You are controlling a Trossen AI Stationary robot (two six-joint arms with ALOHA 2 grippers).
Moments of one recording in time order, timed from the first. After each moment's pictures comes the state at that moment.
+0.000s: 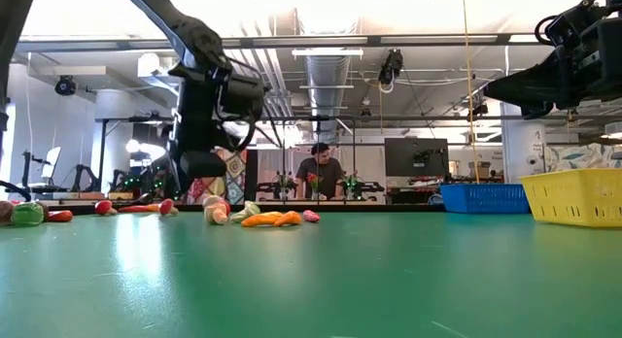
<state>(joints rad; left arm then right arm) 0.46 1.73 1.07 -0.91 -0.54 -0.29 0.18 0.14 0.01 0.06 0.36 -0.02</state>
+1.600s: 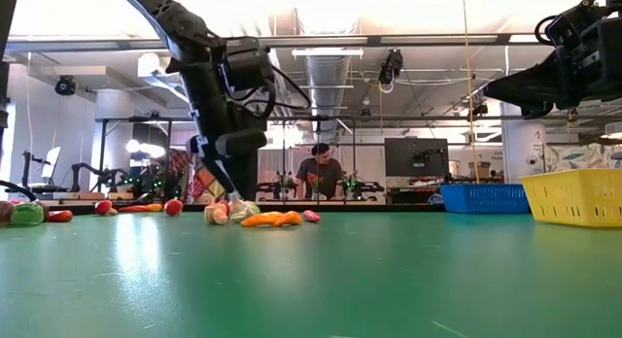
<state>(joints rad) 0.33 1.66 0.97 -0.49 -0.25 -0.29 0.18 0.14 0.01 0.06 0.36 -0.02</state>
